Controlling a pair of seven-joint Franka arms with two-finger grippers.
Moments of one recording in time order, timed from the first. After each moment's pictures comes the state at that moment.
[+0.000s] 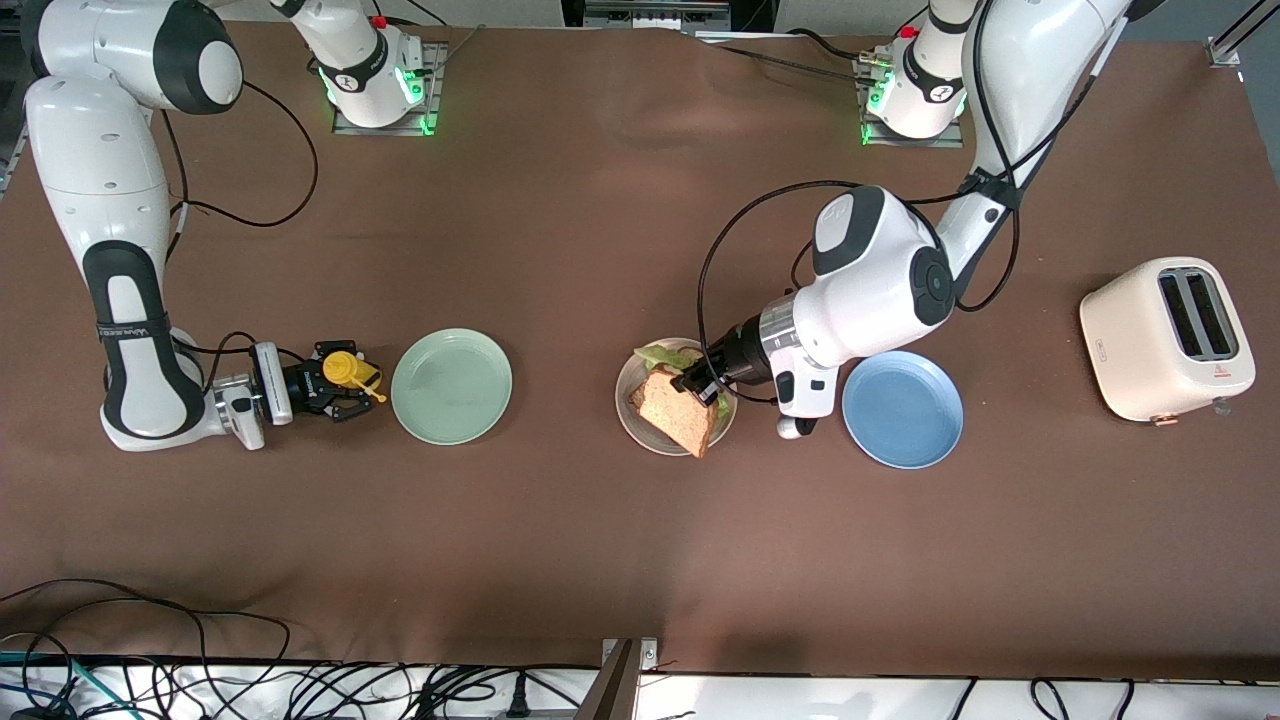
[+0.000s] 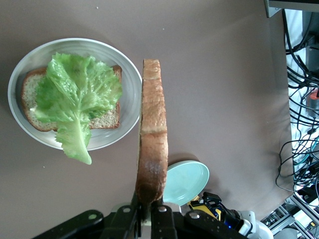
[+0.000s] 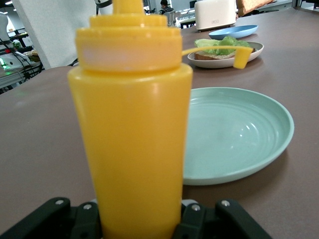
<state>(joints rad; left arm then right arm) -0.05 0.62 -0.57 -1.55 -0.37 2.41 -1.16 -0.17 1.00 -0.06 -1.41 0.90 1.48 -2.37</state>
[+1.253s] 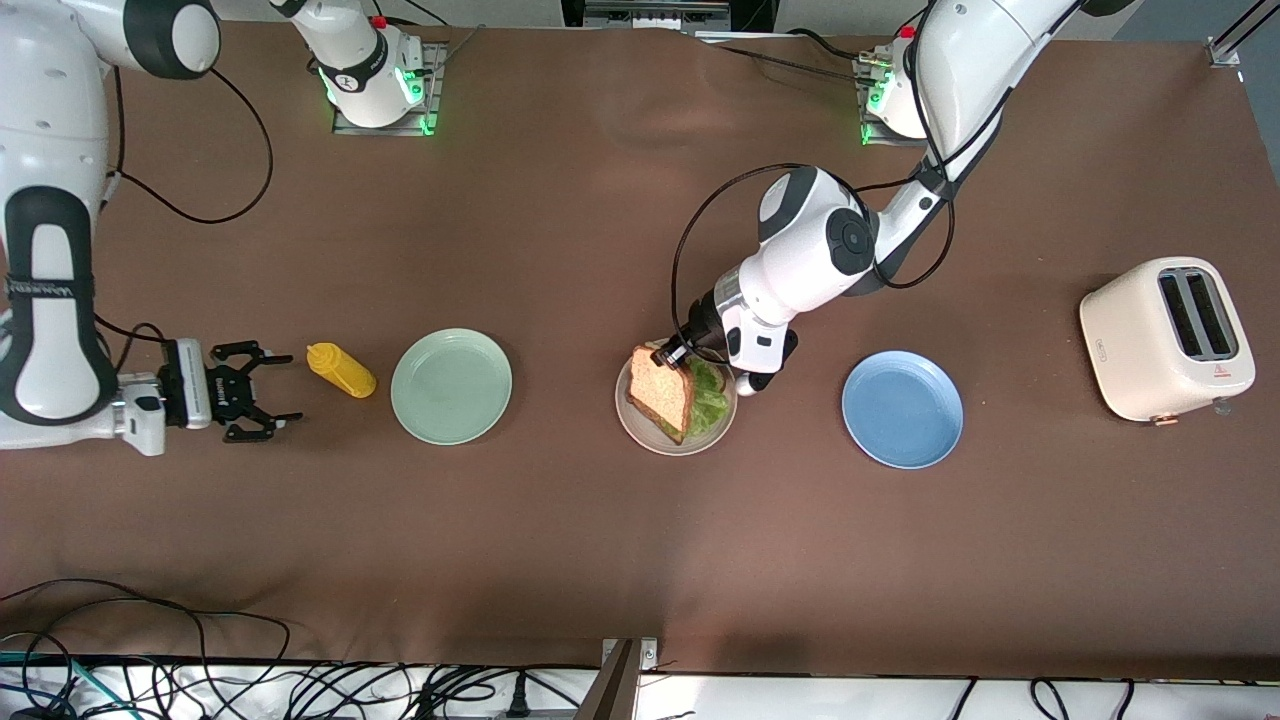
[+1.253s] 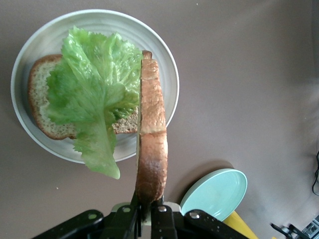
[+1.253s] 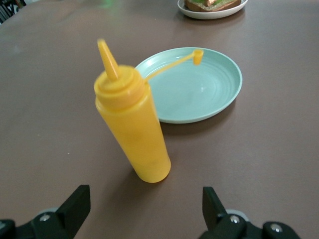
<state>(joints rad) -0.11 0.59 -0.57 -1.79 -0.31 2.67 -1.16 -0.16 0.82 -0.16 -1.36 0.70 1.57 -2.29</state>
